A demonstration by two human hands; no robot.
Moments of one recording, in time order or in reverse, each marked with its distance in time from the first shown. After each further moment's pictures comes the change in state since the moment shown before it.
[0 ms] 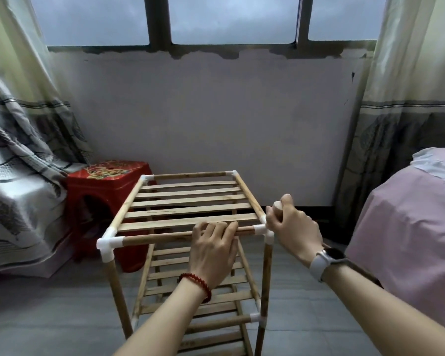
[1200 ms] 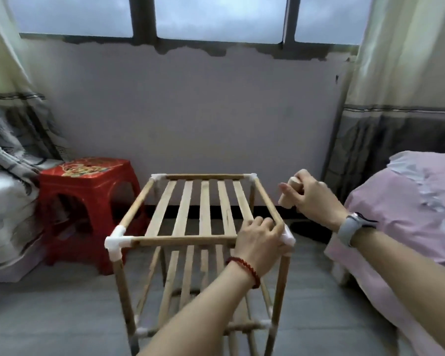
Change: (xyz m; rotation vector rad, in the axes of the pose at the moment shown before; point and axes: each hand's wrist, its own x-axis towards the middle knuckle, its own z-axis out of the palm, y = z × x) left_hand 0.057 0.084 0.018 -0.114 -0.383 0.111; right_hand 0.055 0.056 -0.051 0.138 -0.048 0.020
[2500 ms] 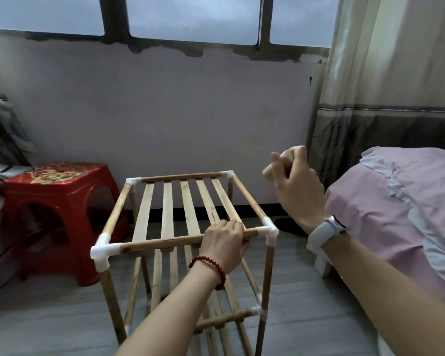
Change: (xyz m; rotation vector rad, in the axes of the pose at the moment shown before) left_hand -0.001 -0.019 0.010 -0.004 0.014 -0.027; right_hand -0.022 -0.034 -0.013 0.088 0.556 -0.105
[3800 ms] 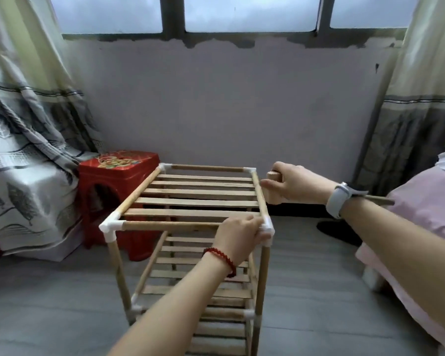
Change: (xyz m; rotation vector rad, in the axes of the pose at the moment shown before) left_hand -0.033 -0.050 -0.036 -0.135 -0.043 -0.129; right_hand 0.029 -0.025 0.074 -0.225 -0.815 -0.154
